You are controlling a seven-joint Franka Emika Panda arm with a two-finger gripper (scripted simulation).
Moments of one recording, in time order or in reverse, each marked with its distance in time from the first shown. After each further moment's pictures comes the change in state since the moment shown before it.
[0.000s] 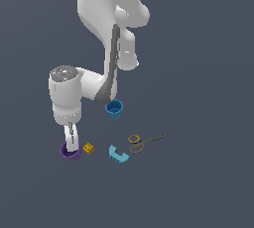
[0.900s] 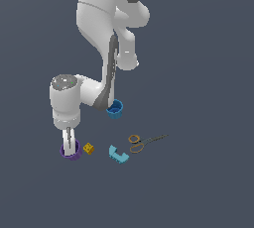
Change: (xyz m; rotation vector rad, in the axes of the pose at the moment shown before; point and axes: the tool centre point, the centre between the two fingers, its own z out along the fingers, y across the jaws) arm 0.007 0.007 0.031 0.001 0.020 0.046
